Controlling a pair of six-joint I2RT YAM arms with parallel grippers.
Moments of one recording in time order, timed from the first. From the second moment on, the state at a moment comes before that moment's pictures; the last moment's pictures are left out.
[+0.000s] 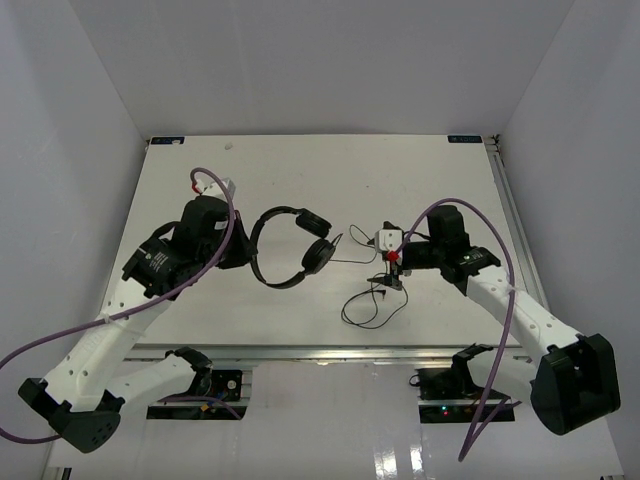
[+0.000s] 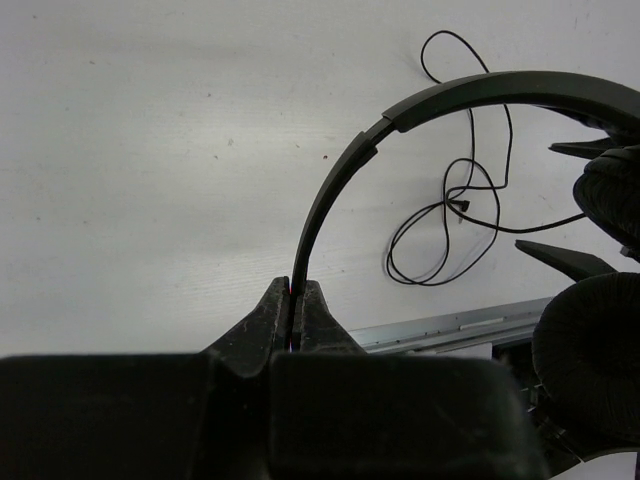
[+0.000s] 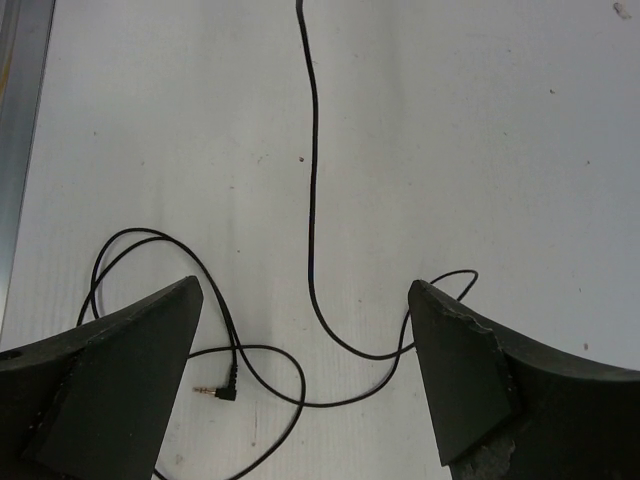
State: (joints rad) left arm -0.60 0.98 1.23 -0.95 -0.15 -0.64; right arm 0.40 1.09 0.72 -0.28 -0.90 -0.94
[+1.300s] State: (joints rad) left arm -0.60 1.03 1.42 -0.85 -0.05 -0.92; right arm 0.54 1.14 0.75 -0.04 -1.04 -0.64
